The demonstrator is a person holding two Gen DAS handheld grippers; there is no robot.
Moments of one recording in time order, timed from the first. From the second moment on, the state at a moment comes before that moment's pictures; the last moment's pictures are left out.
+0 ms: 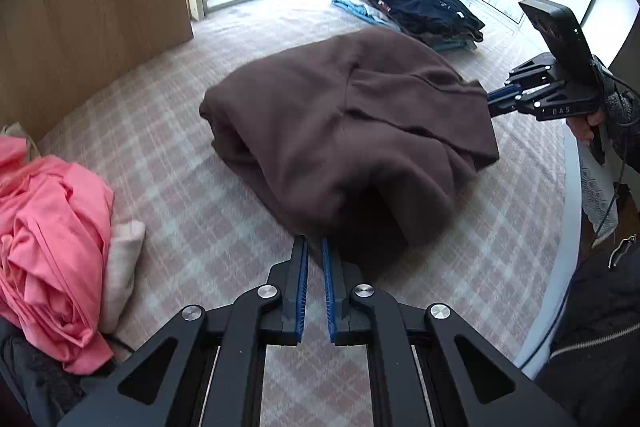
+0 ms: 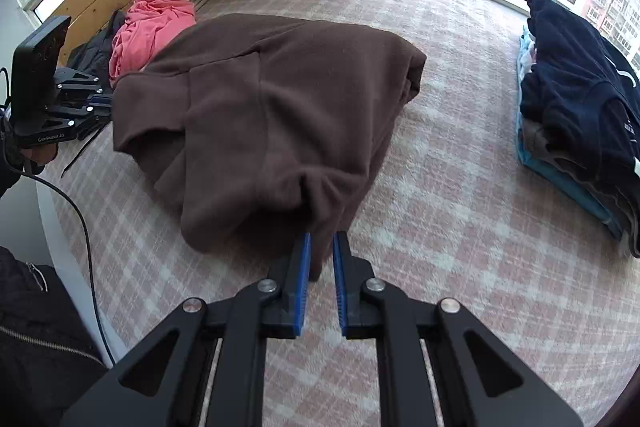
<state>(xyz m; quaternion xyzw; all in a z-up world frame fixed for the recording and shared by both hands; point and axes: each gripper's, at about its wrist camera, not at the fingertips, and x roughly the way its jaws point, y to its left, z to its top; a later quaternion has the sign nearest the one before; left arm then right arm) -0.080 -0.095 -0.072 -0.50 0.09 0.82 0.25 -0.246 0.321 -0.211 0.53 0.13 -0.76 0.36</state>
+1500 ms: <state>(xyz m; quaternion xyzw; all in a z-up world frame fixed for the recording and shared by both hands) -0.186 -0.097 -0.029 -0.44 0.01 0.86 0.24 -0.384 0.258 -0.187 0.53 -0.02 -0.77 0.35</state>
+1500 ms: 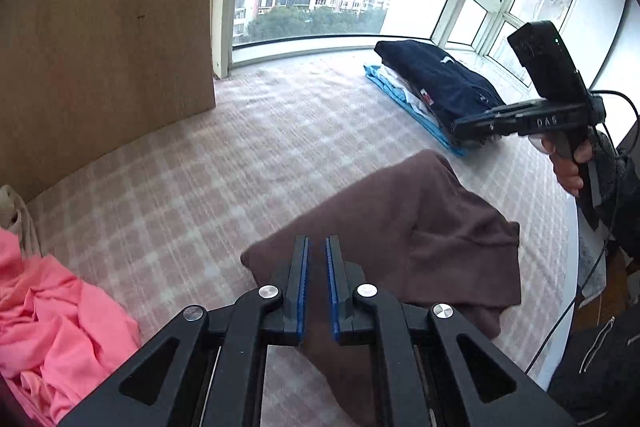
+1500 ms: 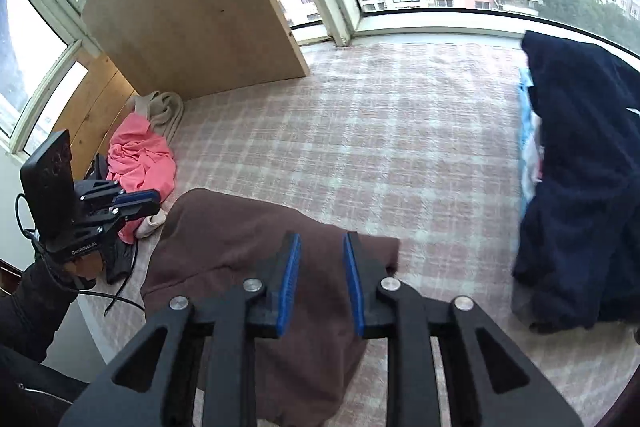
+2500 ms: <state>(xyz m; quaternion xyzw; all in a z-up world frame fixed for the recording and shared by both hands) -0.220 -0.147 -0.078 -0.56 0.04 0.80 0.21 -0.320 0.125 -0.173 0.53 0.01 -0.70 0.47</state>
